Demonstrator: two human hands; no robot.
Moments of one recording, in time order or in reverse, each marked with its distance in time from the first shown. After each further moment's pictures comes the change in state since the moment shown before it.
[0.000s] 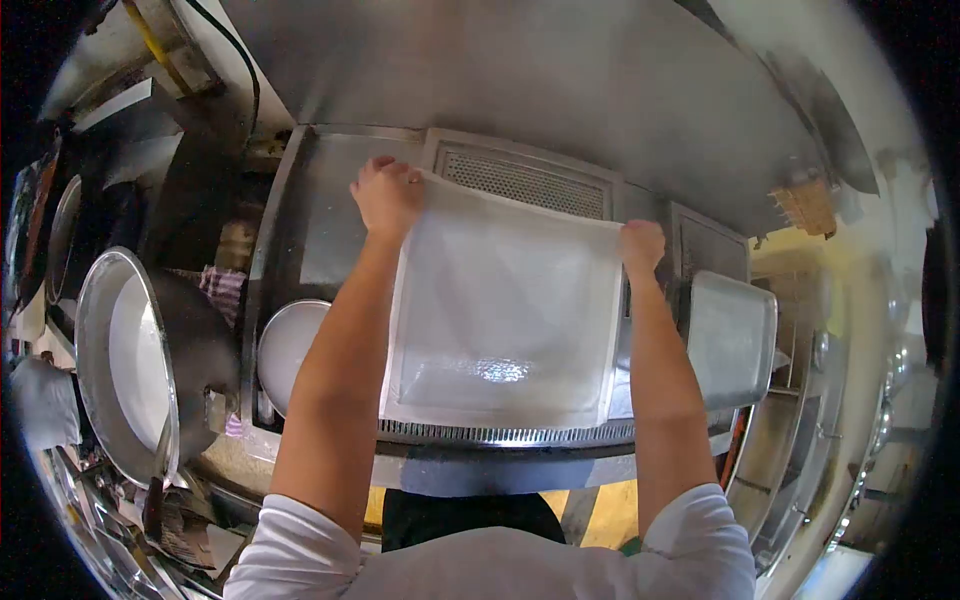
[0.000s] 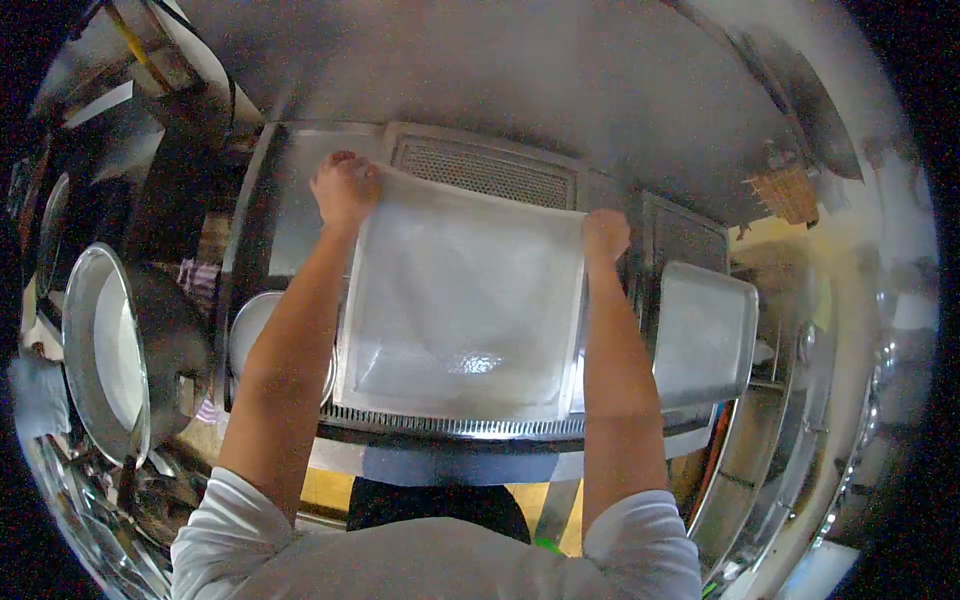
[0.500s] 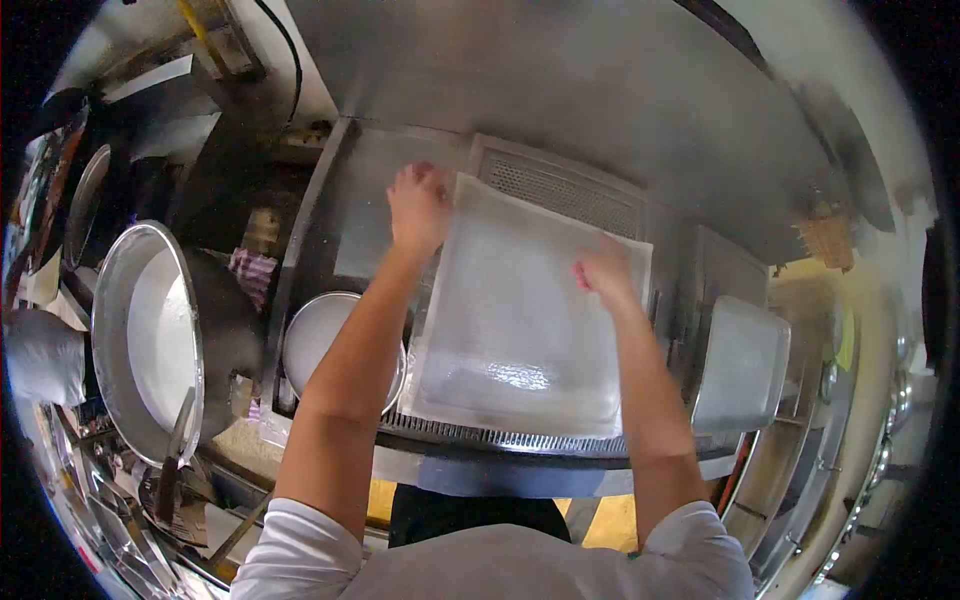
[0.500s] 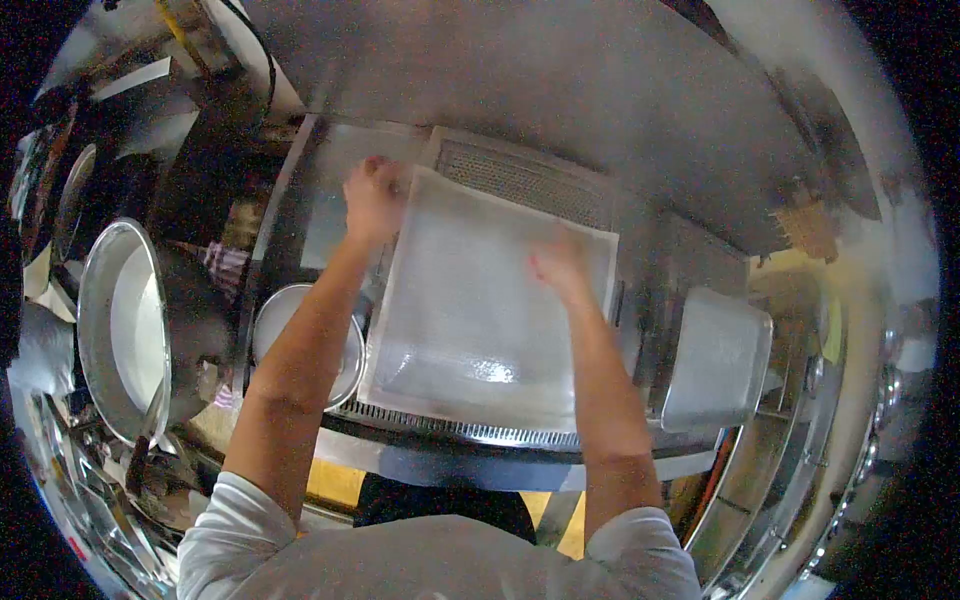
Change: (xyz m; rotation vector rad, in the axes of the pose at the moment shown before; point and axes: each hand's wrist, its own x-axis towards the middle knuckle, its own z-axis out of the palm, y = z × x) left_hand -0.007 -0.018 -0.035 -0.076 -0.163 0.115; right_hand -0.098 -0.123 -0.028 0.722 -0.753 0.113
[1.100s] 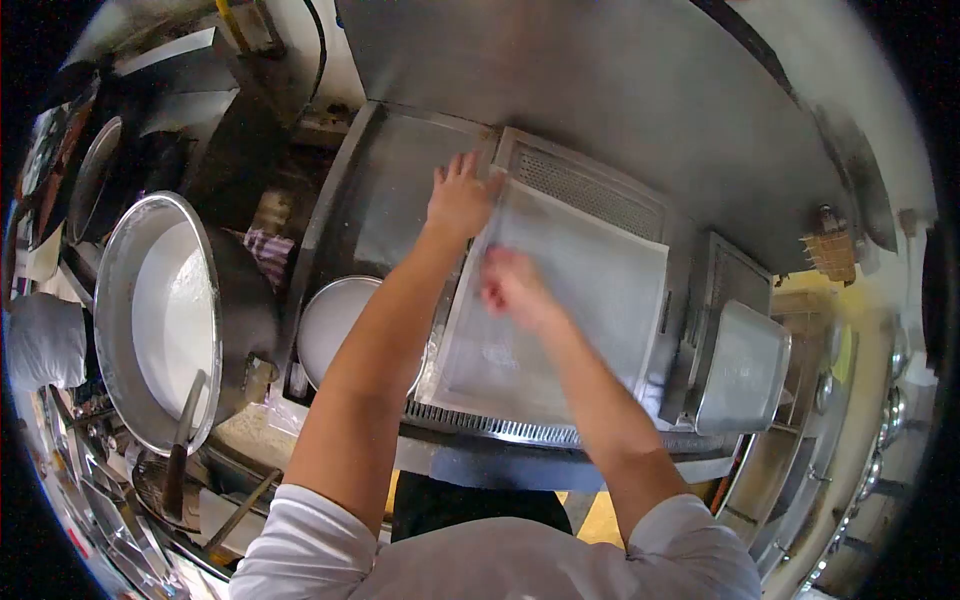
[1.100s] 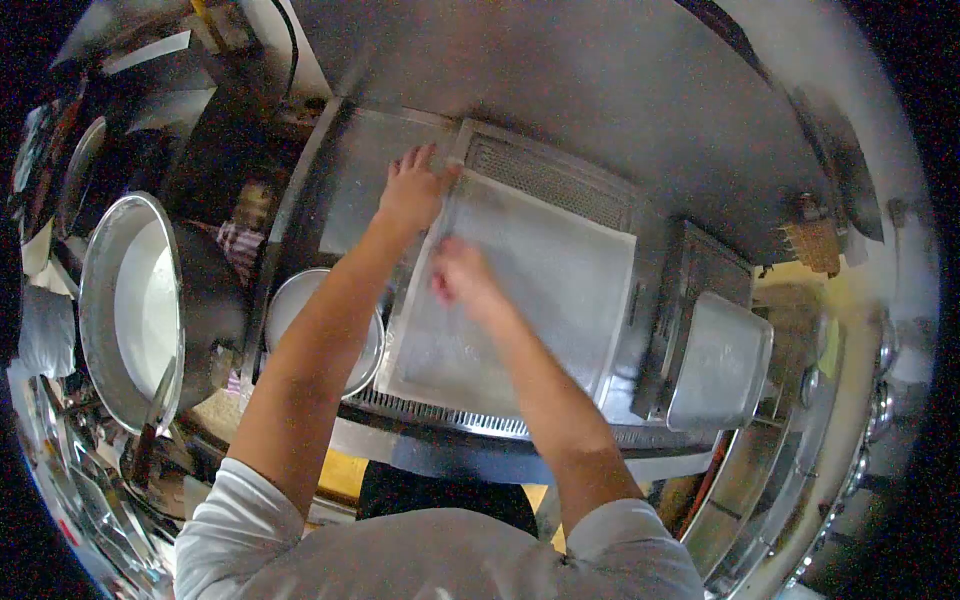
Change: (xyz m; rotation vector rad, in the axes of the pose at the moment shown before) left_hand 0.000 0.001 0.008 0.321 -0.329 0.191; right_hand -0.061 -0.033 0.157 0.280 -0.482 0.104
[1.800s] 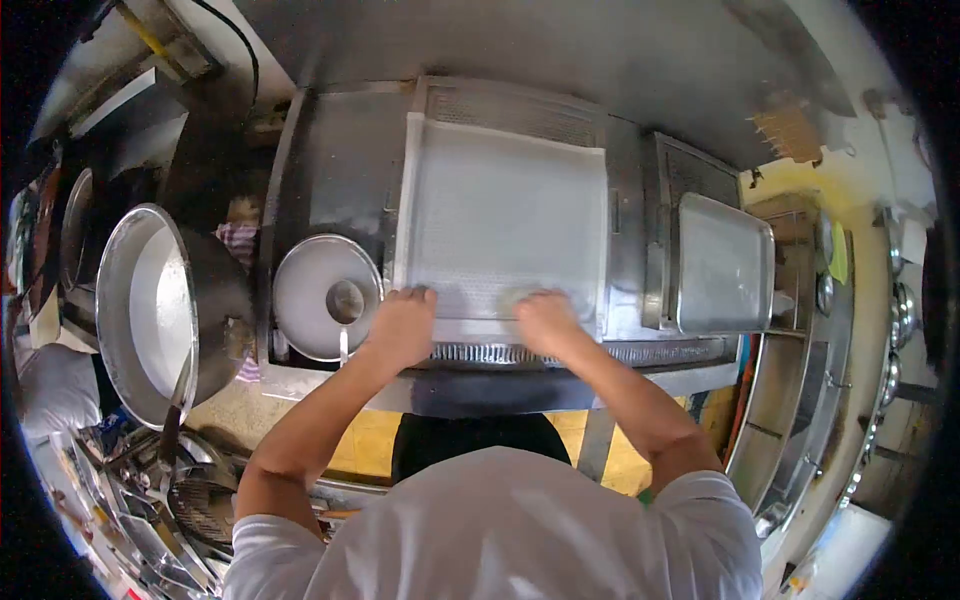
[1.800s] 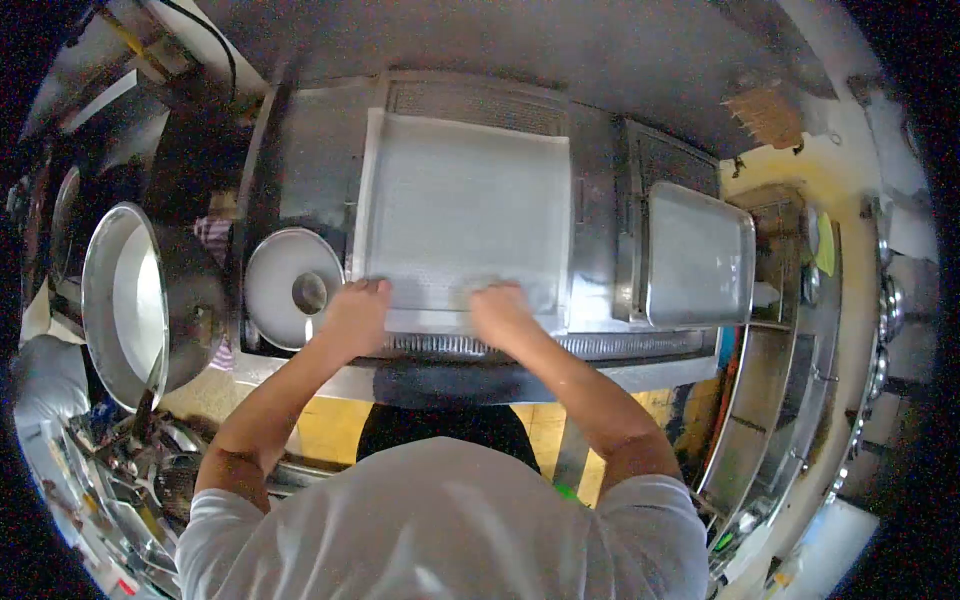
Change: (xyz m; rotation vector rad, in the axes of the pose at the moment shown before) left_hand -0.251 0.091 -0.091 -0.072 -0.512 0.288; right_hand -0.198 0.092 -0.067 -1.567 -0.021 -0.041
